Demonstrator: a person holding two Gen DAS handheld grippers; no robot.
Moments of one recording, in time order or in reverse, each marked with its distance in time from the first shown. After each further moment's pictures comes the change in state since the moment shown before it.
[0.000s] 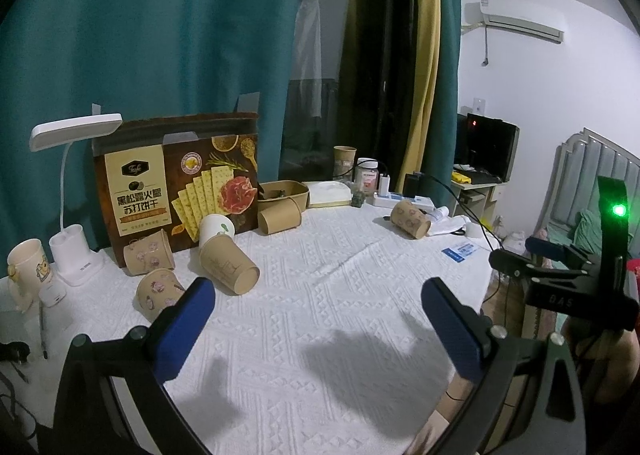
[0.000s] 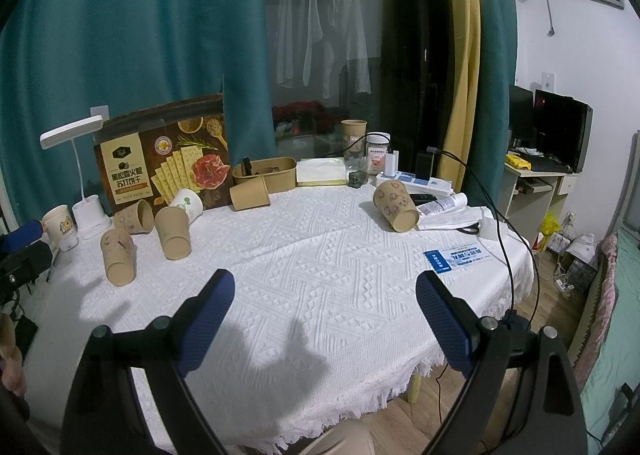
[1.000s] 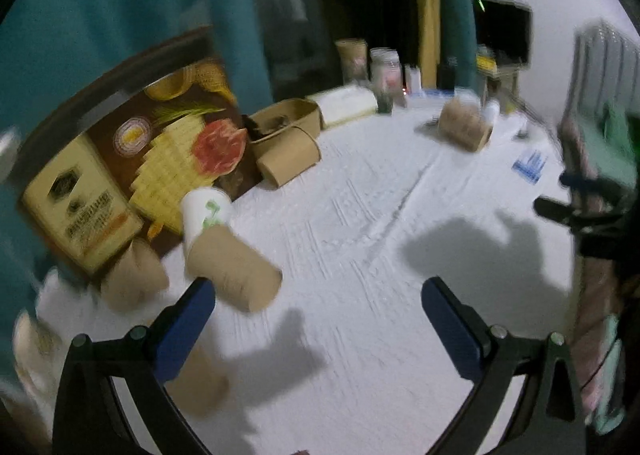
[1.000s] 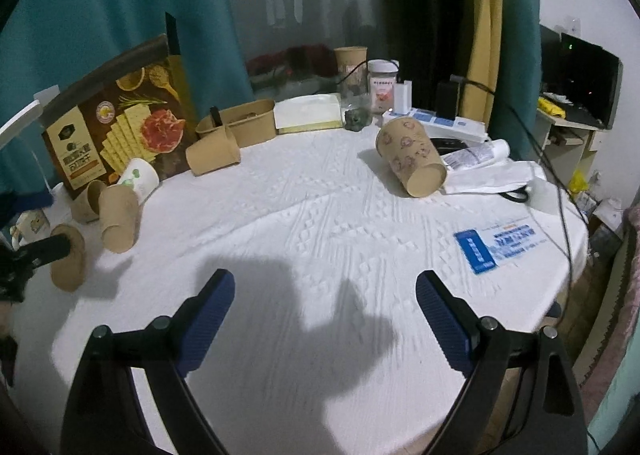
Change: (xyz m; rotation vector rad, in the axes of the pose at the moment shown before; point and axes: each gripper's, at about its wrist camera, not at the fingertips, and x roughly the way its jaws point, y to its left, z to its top) left arm 0.193 0.006 0.037 0.276 0.399 0.078; right arm 0.171 -0.054 0.013 0.047 0.224 0.078
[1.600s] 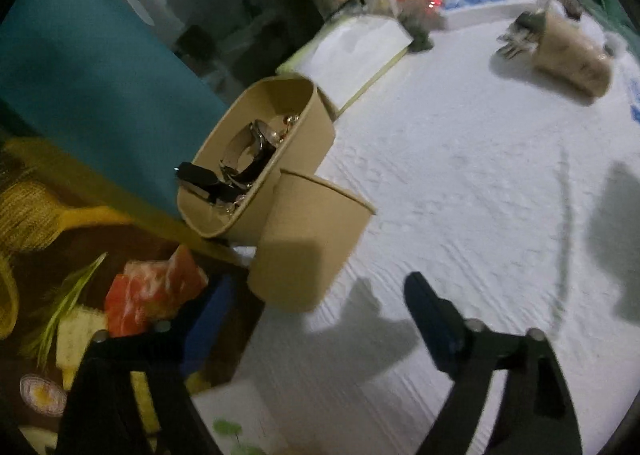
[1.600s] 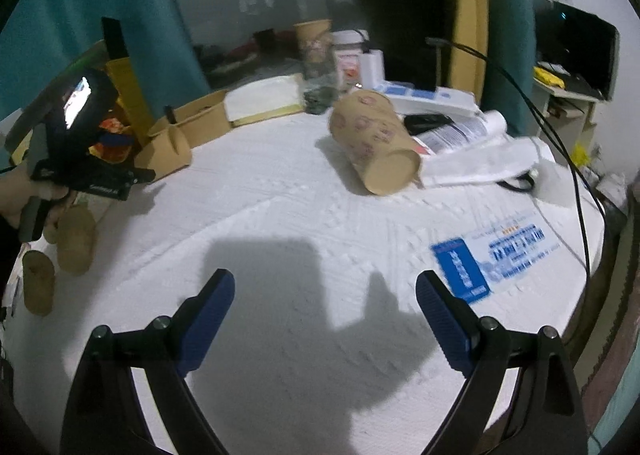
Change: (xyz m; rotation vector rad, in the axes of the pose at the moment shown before) left arm 0.213 0.012 0.121 0.365 0.230 0.107; right arm 0.059 -0.063 0.011 0.090 0.070 -0.009
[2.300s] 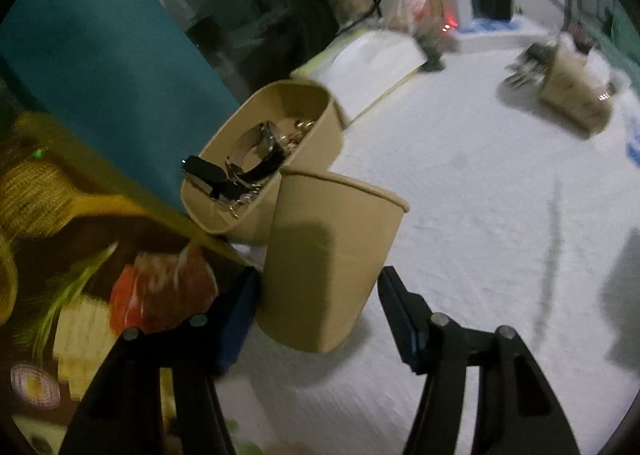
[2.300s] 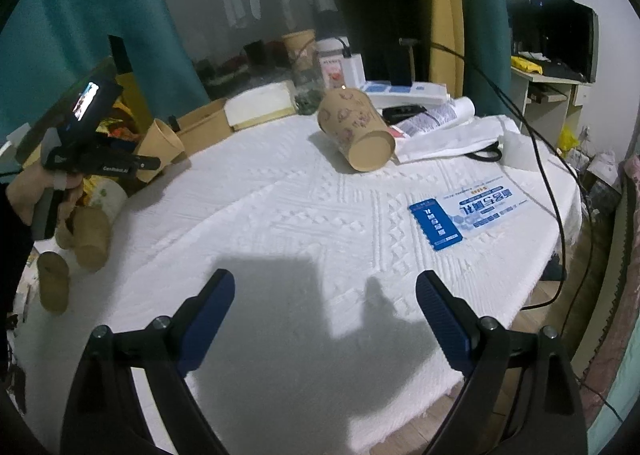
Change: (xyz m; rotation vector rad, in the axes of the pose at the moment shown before) left arm -0.022 0.019 -0.006 -0.117 -0.041 -0.090; right arm -0.054 0.003 -0.033 0.056 -0.041 0.004
